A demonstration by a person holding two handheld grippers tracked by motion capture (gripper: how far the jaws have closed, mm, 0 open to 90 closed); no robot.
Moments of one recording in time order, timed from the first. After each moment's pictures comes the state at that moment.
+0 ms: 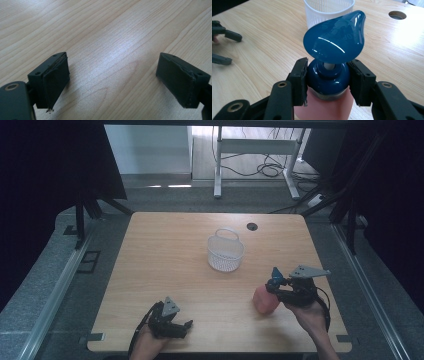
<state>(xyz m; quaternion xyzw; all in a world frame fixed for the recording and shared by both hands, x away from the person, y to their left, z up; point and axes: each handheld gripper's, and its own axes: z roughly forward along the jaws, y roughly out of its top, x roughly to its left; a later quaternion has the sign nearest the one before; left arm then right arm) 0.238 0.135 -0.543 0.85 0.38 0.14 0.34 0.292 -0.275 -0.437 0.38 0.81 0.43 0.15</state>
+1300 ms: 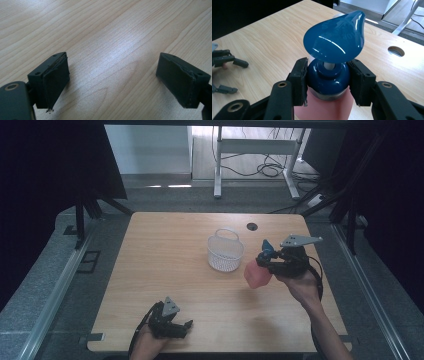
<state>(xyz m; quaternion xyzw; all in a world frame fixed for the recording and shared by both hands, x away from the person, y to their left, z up) 0.238 0.135 -0.543 0.85 0.38 0.14 0.34 0.343 -0.242 -0.374 0.34 0.81 0.45 0.16</state>
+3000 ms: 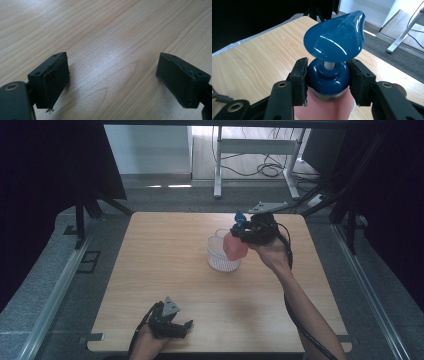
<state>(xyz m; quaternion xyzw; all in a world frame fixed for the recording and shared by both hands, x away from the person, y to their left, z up) 0.238 0.134 -0.544 0.85 0.38 0.14 0.35 0.412 -0.167 -0.338 0.32 0.82 0.44 0.18</state>
